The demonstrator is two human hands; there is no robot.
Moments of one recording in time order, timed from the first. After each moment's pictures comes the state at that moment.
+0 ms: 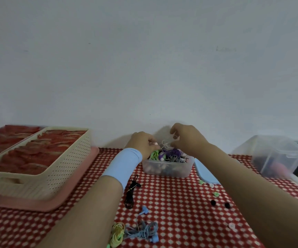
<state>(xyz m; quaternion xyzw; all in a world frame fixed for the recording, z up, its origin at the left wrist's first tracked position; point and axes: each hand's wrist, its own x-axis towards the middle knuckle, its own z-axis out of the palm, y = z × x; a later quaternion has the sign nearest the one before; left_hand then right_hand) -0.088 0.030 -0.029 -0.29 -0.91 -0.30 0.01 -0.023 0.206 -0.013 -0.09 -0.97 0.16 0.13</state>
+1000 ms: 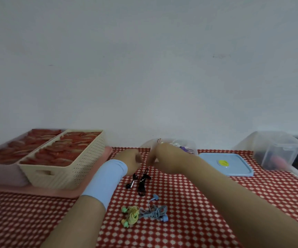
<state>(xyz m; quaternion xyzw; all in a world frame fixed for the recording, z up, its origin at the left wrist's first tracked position) -0.042 -0.055 -0.026 -0.26 -0.96 -0.13 -0.06 0.023 0.102 -0.016 0.07 -0.99 0.12 0.01</state>
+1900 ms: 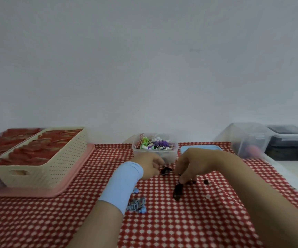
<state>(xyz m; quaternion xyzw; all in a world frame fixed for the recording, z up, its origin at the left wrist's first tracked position) 0.013 0.024 -0.039 -0.36 -0.90 -0.19 -0.17 0.106 0.211 -0.018 -0.02 -0.96 0.23 -0.14</state>
